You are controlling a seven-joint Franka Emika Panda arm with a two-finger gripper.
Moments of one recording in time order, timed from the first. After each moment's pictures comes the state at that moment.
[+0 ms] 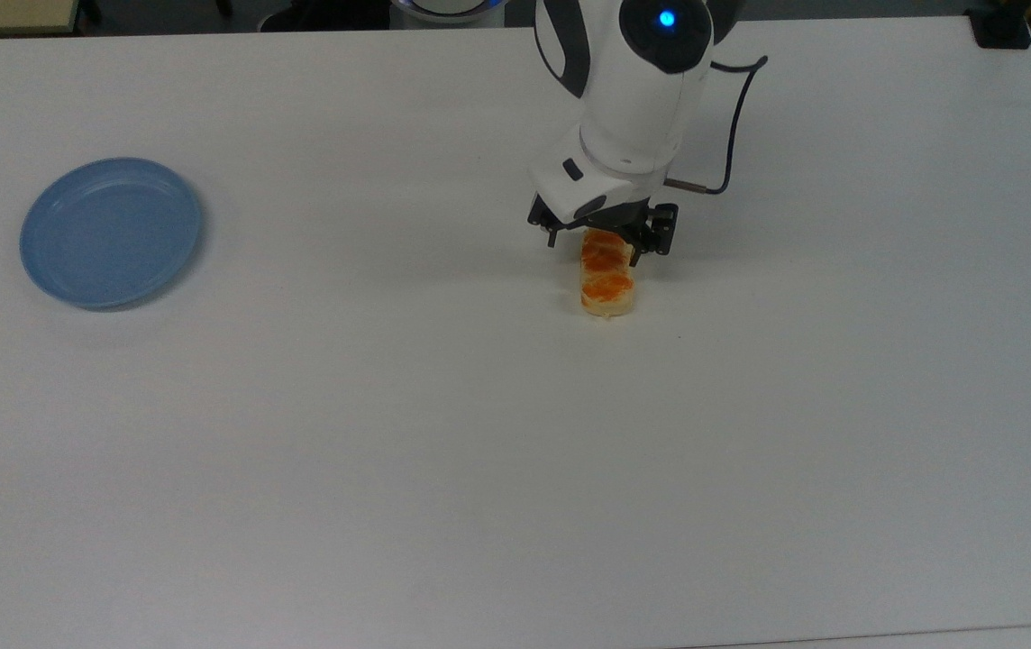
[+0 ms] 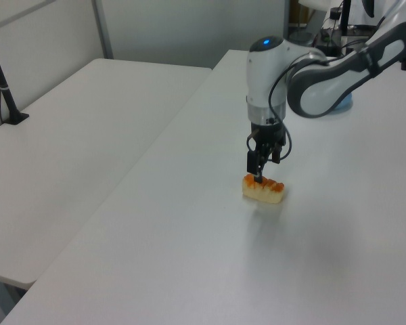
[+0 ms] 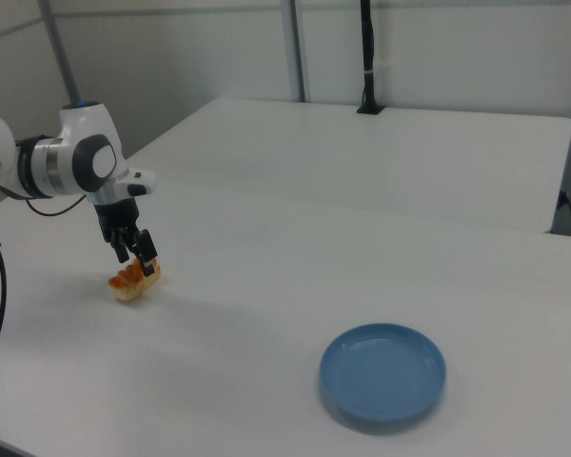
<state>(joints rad) 0.24 0.37 0.11 -1.78 -0.10 2.11 0.61</state>
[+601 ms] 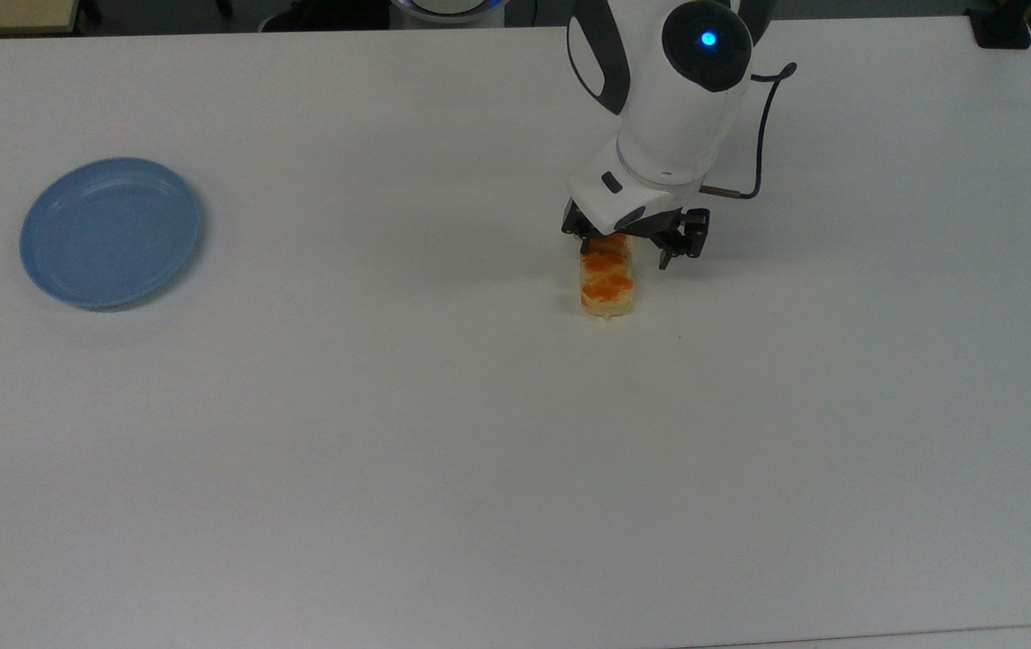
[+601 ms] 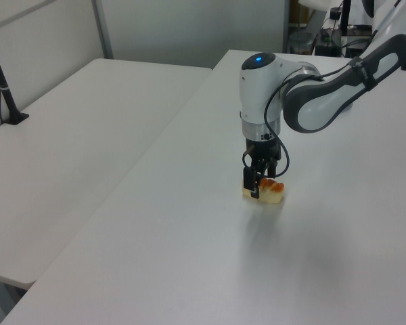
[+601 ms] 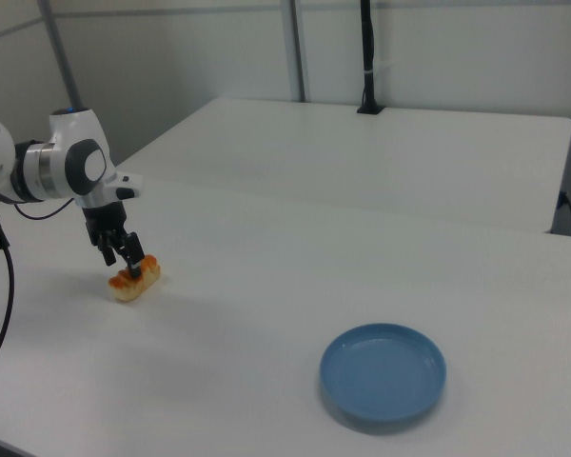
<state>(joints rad) 0.24 0.42 0.16 -1.75 -0.12 2.12 0.63</state>
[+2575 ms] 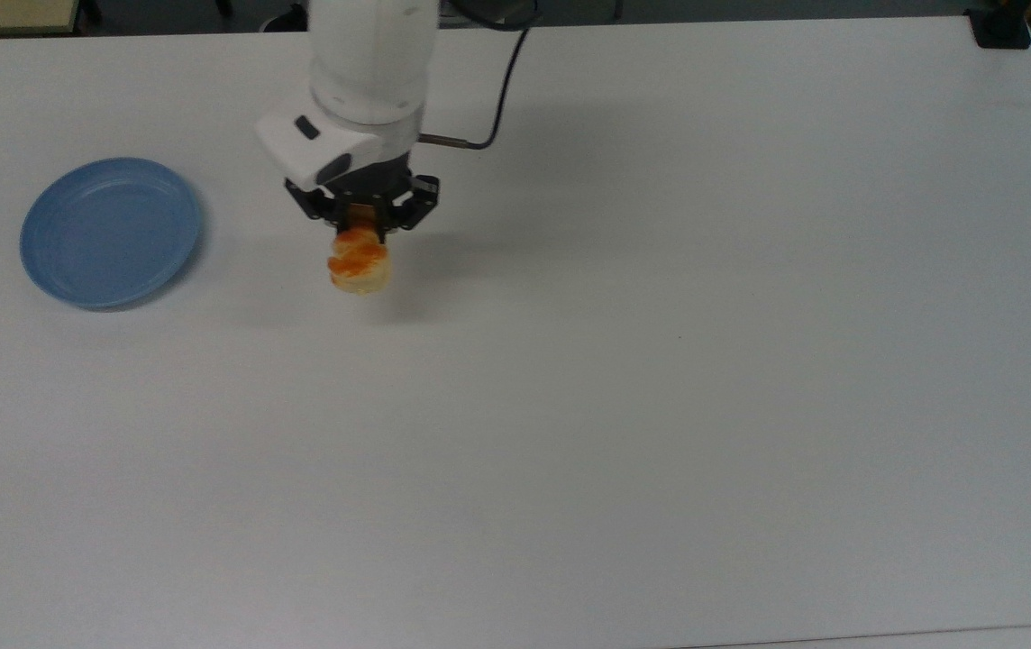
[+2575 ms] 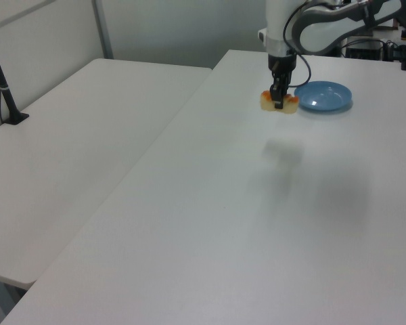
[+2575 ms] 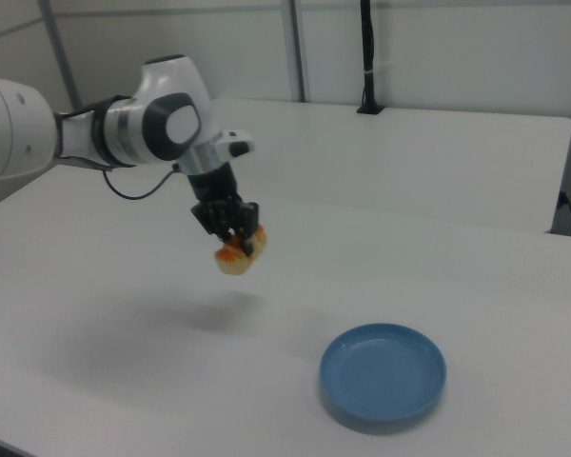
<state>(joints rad) -0.17 0.25 0.16 -1.74 -0.25 2.02 0.08</state>
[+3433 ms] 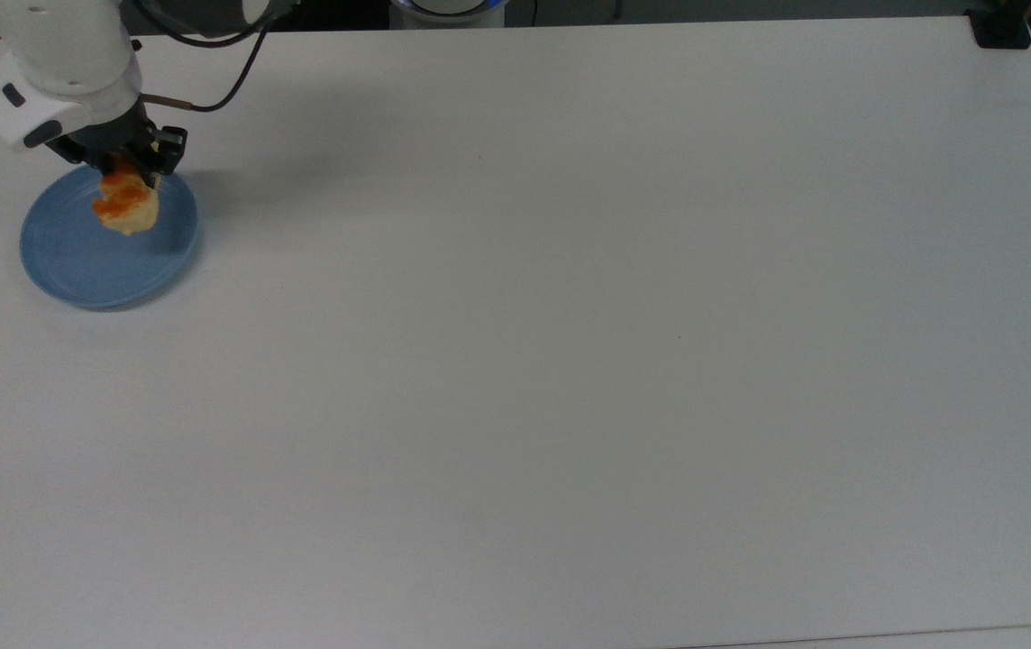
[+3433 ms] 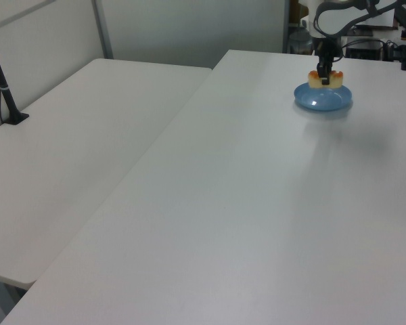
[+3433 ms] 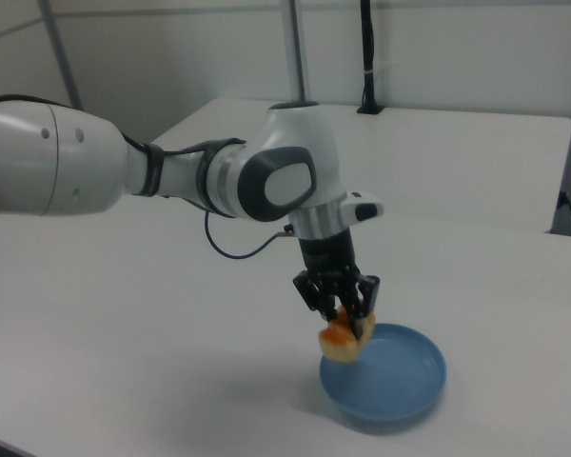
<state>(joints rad) -0.33 0.29 -0.10 -1.77 -0.25 2.03 -0.30</state>
